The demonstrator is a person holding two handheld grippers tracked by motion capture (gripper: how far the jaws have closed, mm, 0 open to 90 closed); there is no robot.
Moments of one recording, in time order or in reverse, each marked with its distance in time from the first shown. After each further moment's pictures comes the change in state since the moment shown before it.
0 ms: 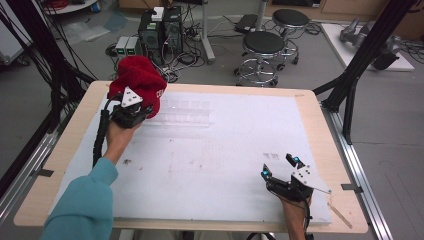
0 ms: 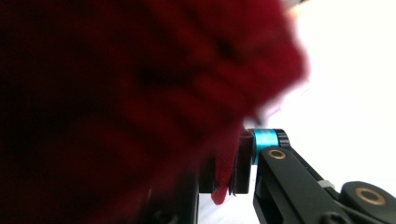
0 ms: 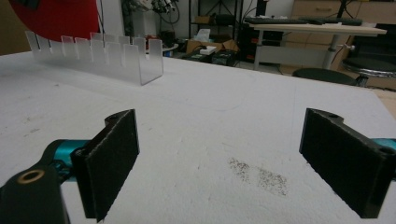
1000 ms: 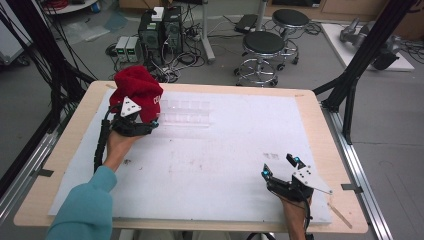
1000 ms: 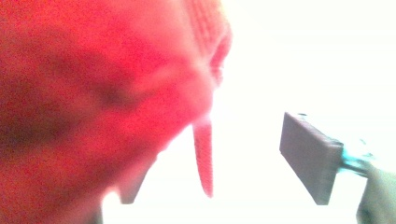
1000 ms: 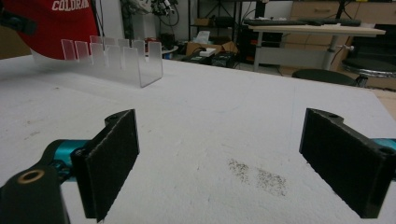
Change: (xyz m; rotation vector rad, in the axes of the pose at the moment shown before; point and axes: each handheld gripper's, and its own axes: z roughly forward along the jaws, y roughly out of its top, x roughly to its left) left arm -0.002 -0.031 0.004 -0.018 -0.035 -0.076; right arm -0.001 0.000 -0.001 -0.008 -0.002 0.012
